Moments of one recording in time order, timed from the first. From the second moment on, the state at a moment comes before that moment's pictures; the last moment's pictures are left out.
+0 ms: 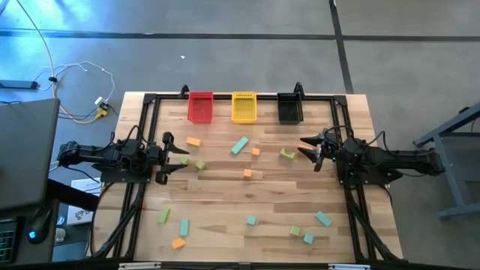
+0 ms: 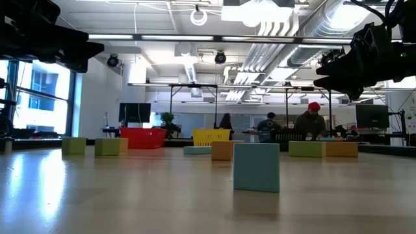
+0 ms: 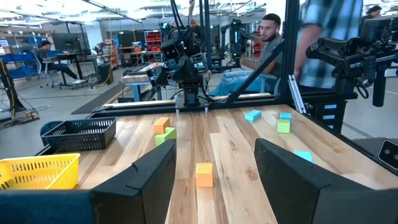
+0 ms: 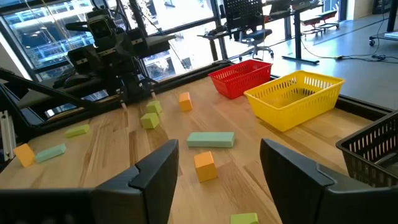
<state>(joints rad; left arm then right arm) 0.03 0.00 0.01 0.01 -0.04 0.06 -0.07 0.15 0.01 0.05 0.23 0.26</state>
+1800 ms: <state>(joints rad) 0.03 0.00 0.01 0.01 -0.04 0.05 -0.07 0.15 0.01 0.05 0.23 0.26</state>
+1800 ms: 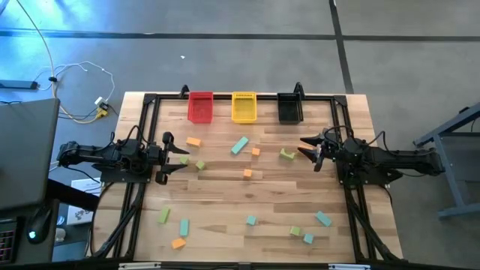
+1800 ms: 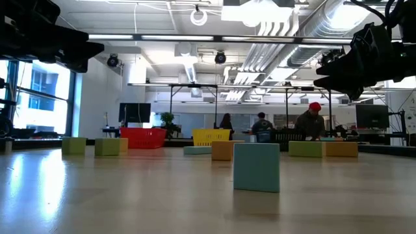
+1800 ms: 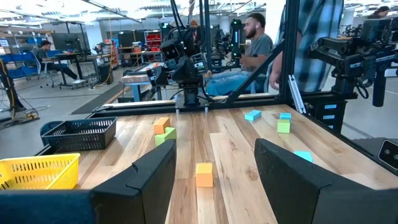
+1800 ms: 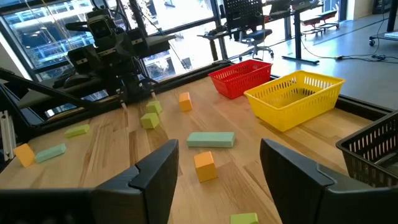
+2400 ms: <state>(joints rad) 0.03 0.00 0.01 0.12 -0.10 -0.30 -0.07 0.15 0.01 0.05 0.23 0.26</state>
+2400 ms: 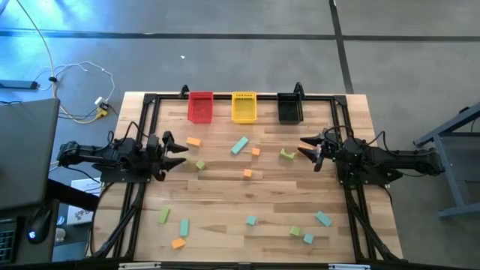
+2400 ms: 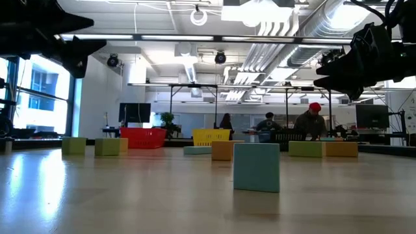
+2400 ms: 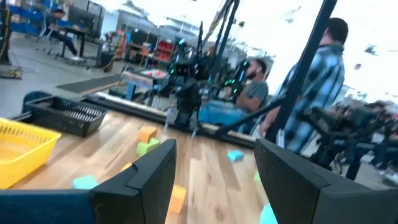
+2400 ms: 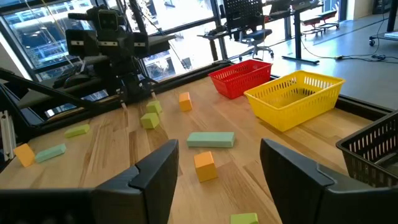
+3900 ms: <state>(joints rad) 0.03 0.91 0.60 -0.53 -0.35 -0.82 -0.07 0.14 0.01 0.05 0.23 0.26</state>
